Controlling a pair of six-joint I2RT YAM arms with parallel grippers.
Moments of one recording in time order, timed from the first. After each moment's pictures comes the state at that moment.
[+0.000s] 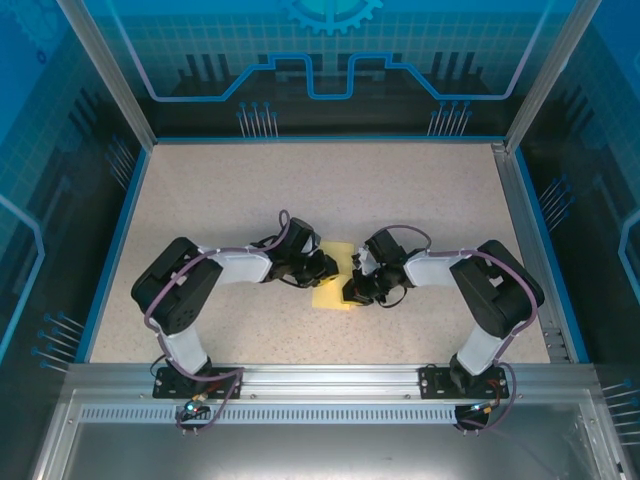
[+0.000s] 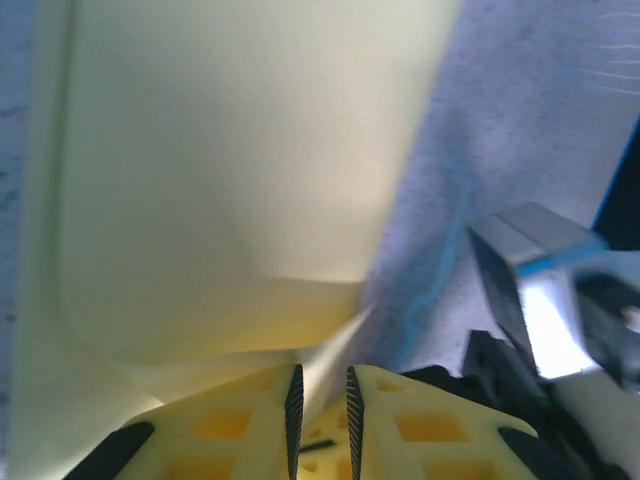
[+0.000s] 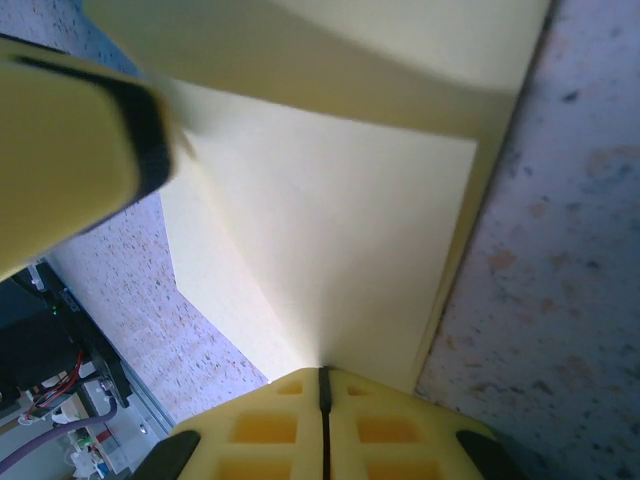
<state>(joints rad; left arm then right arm) -0.61 1.76 0.84 0.03 0.50 -1.08 0.57 1.71 0.72 -0.18 -0.65 0.69</state>
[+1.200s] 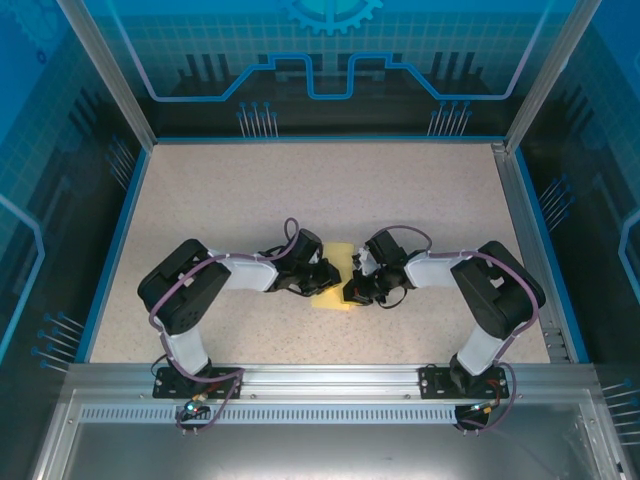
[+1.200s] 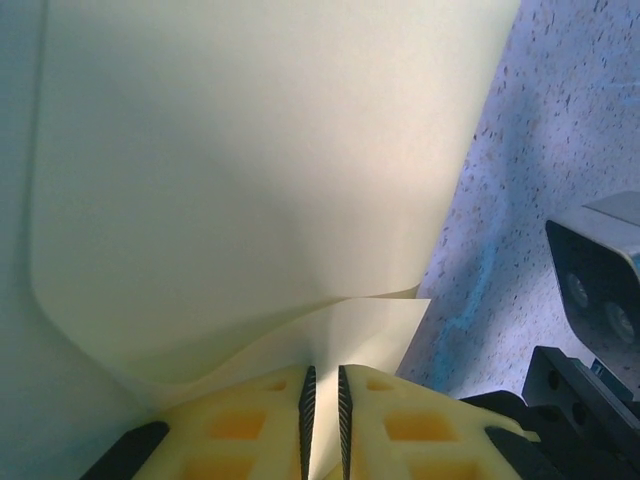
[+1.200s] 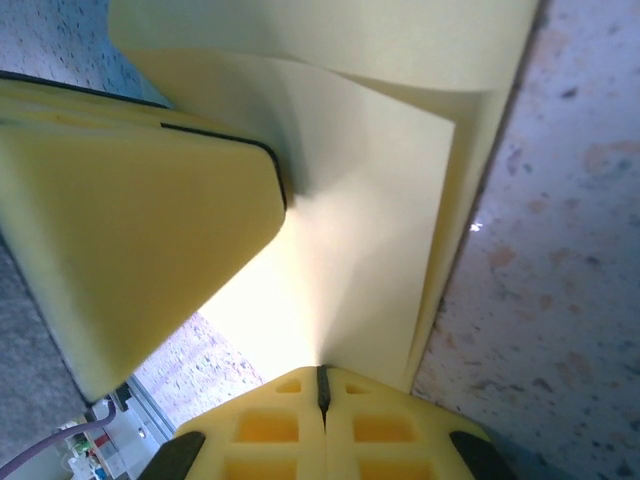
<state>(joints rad) -0.67 1.79 0.80 0.09 0.37 -1.11 0.57 1.70 0.70 -0.16 -0.64 0.70</state>
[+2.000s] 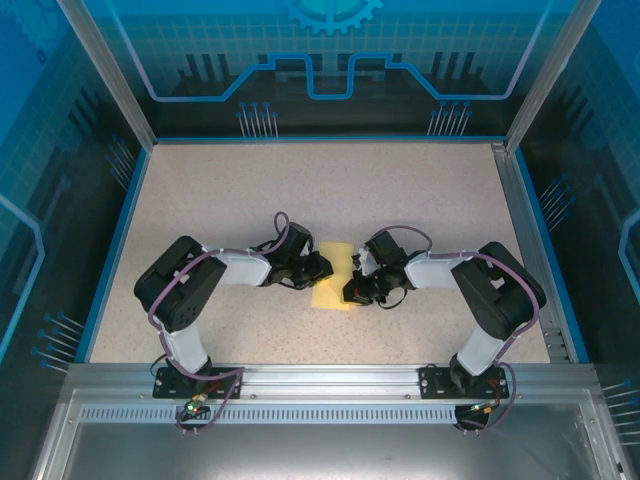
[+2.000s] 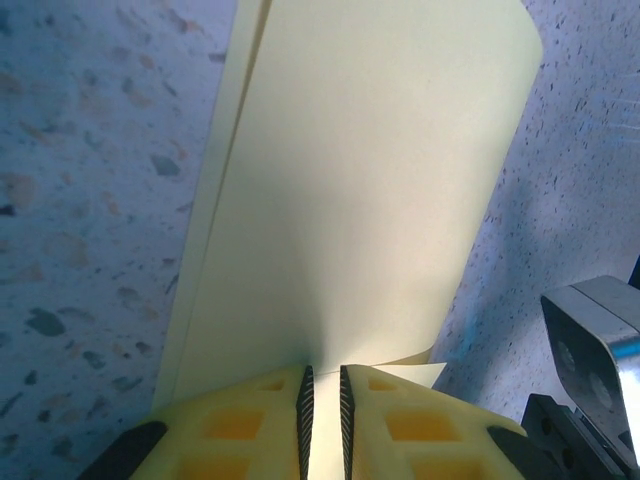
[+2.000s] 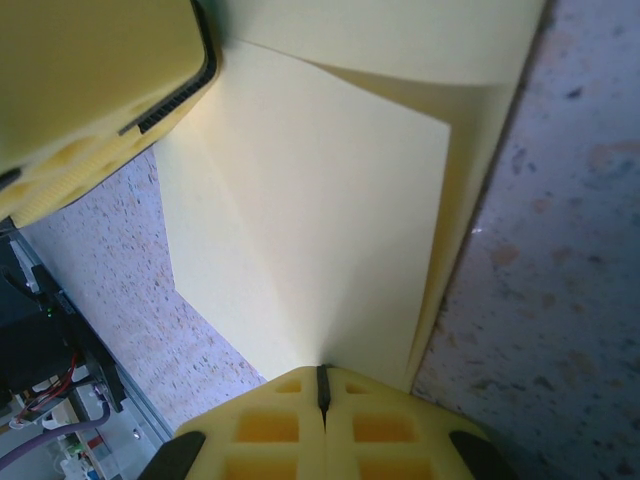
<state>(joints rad) -0.59 1.79 0.79 0.10 0.38 -1.07 0.58 1.69 0.70 -0.16 -0.63 0.69</state>
